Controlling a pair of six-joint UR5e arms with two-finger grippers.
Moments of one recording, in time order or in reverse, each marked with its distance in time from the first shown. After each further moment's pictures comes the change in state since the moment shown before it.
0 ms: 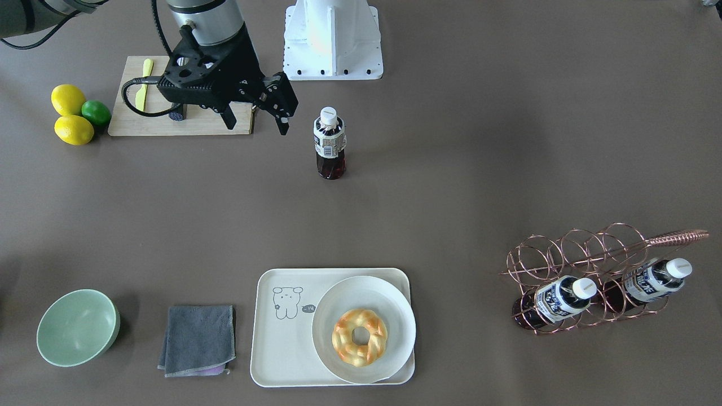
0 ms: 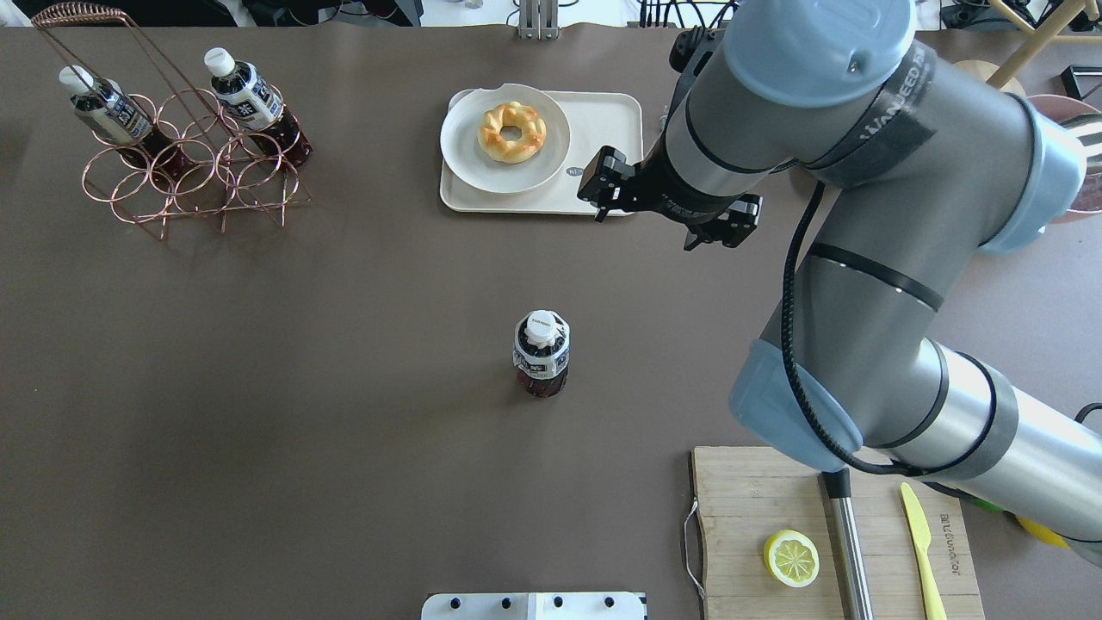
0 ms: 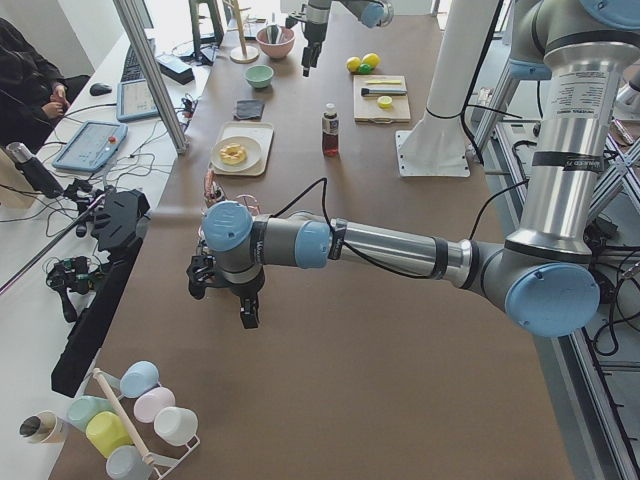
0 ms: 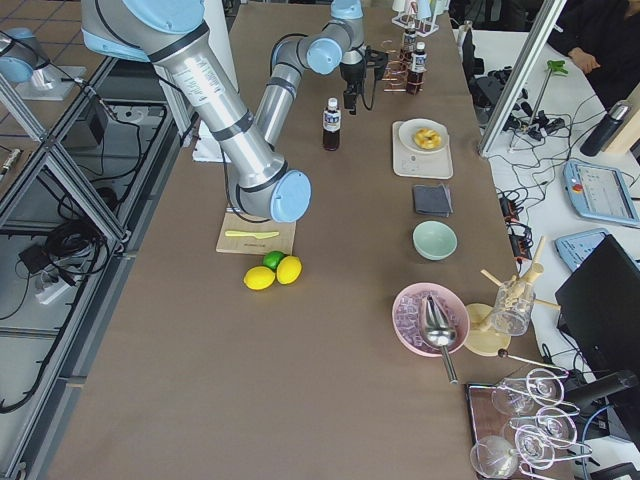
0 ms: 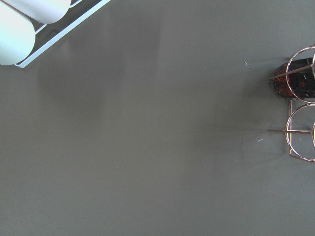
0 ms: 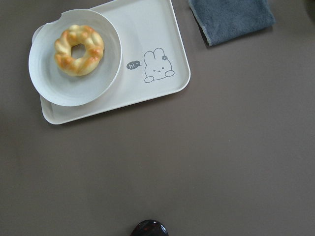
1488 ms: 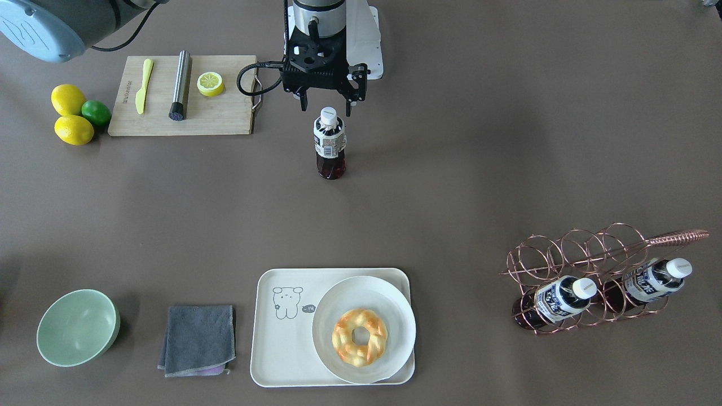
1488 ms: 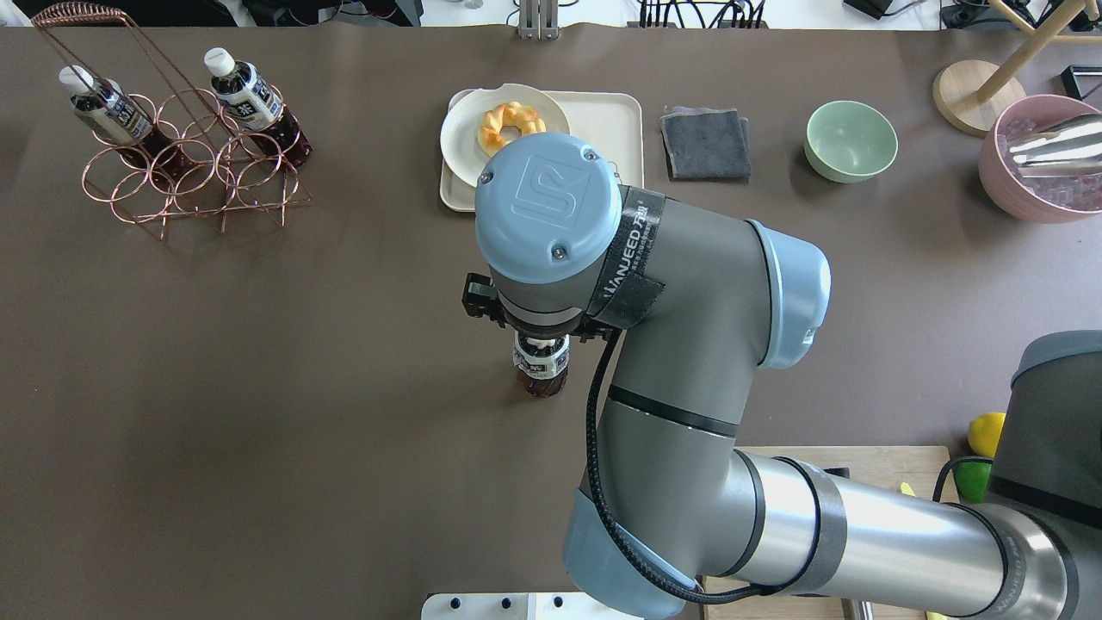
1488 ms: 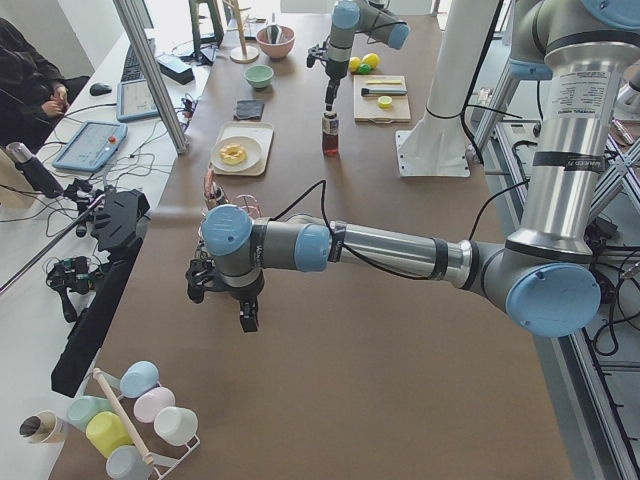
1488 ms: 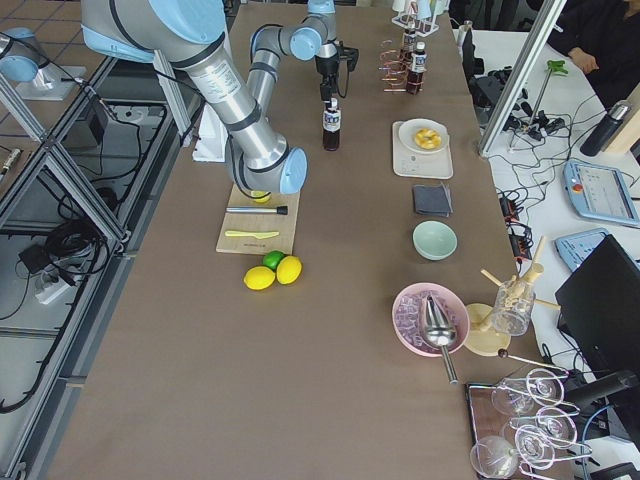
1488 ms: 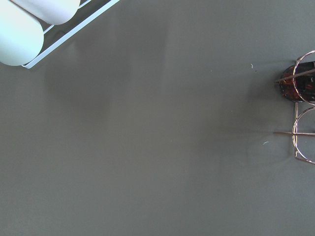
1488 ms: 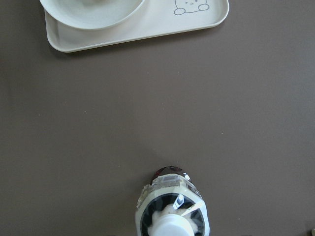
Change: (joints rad) left arm -0.008 -0.001 0.015 -0.007 0.002 0.002; right arm -0.247 0.171 -0.134 -0.120 -0.183 0.051
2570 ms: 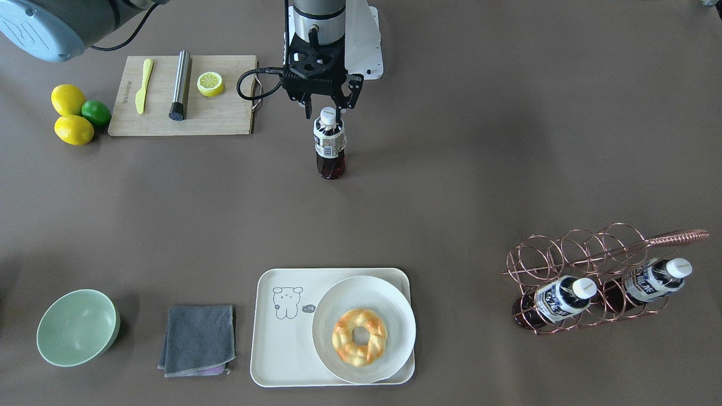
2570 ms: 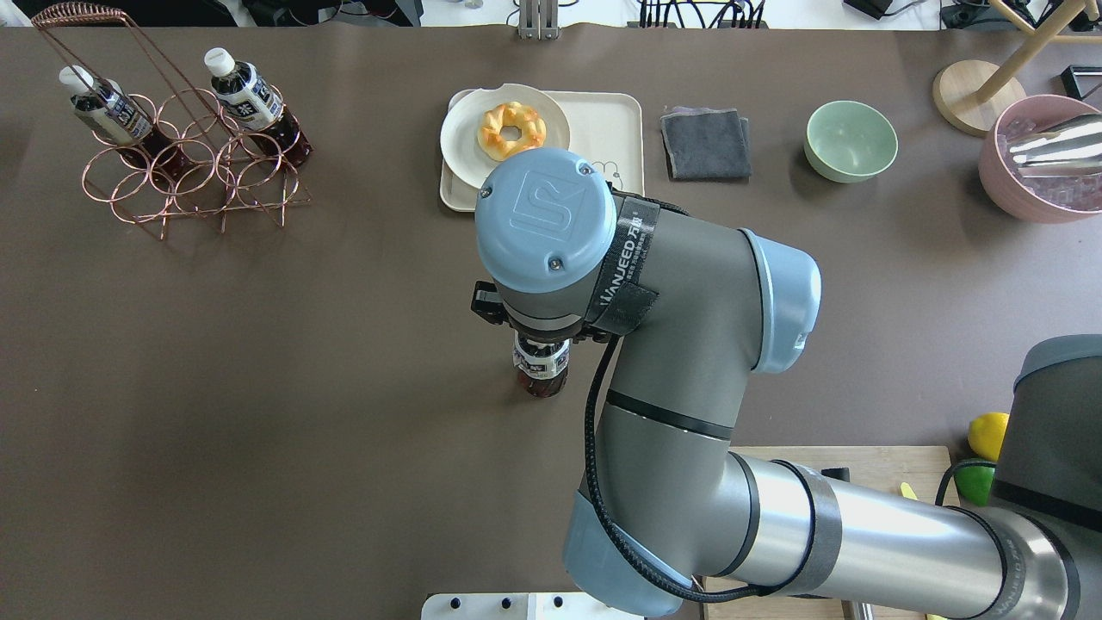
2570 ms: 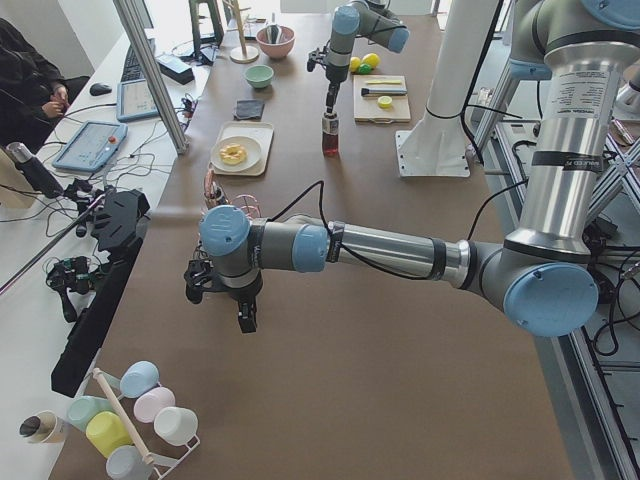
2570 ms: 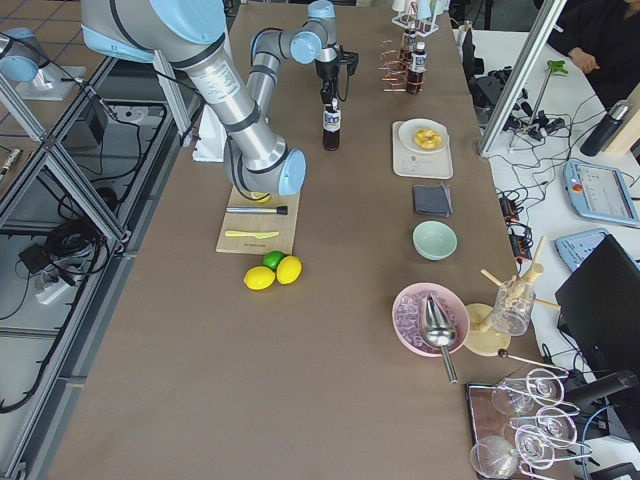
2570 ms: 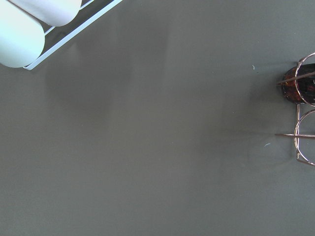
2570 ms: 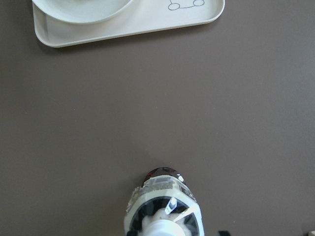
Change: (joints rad) left arm 0.001 -0.007 0.010 -0.002 0.004 -0.001; right arm -0.007 -0.011 -0.015 0.005 -0.017 -0.001
